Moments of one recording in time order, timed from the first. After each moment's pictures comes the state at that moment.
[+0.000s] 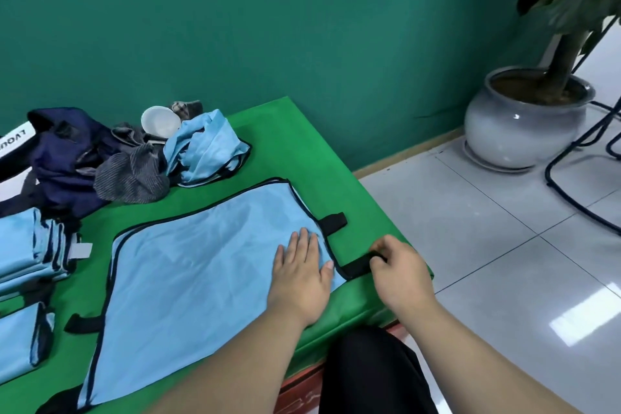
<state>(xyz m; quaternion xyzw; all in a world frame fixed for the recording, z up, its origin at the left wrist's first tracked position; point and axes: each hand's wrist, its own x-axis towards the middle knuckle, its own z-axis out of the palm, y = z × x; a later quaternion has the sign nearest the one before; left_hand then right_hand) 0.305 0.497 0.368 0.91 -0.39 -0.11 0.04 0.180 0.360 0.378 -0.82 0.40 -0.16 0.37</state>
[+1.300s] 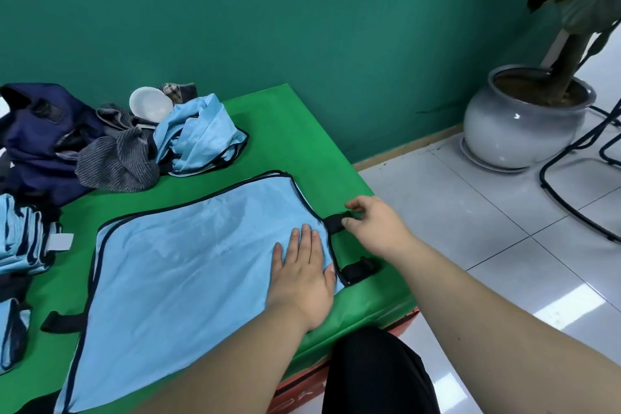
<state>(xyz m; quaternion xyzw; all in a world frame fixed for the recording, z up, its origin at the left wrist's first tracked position) 0.308 0.492 0.362 0.91 -0.40 -0.13 -0.01 0.263 0.312 0.391 -0.87 0.30 -0.09 0.37</state>
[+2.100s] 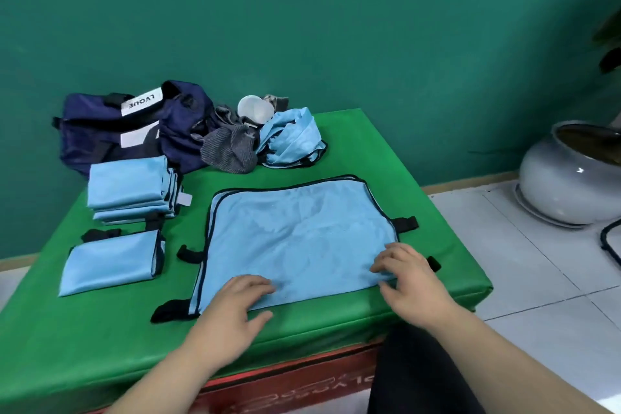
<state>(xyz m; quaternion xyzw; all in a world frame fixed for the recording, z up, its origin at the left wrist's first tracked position) 0.323 0.764 0.392 0.89 -0.37 -0.08 0.28 0.199 0.429 0.382 -0.96 0.05 -0.15 0.25</state>
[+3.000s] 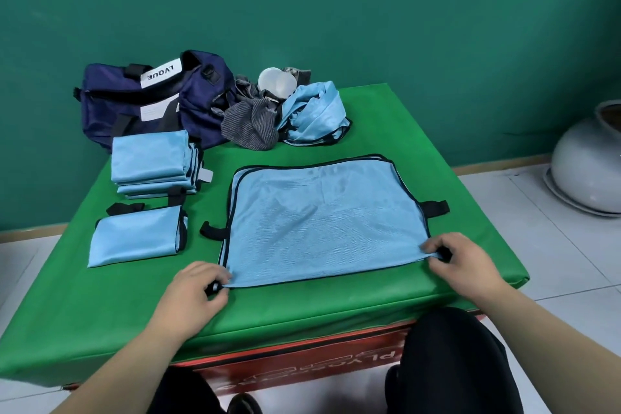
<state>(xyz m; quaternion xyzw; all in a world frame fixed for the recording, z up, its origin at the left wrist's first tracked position) 0.365 0.854 0.374 0.93 -0.28 -0.03 0.24 0.201 0.391 0.370 -0.91 0.20 -0.09 0.35</state>
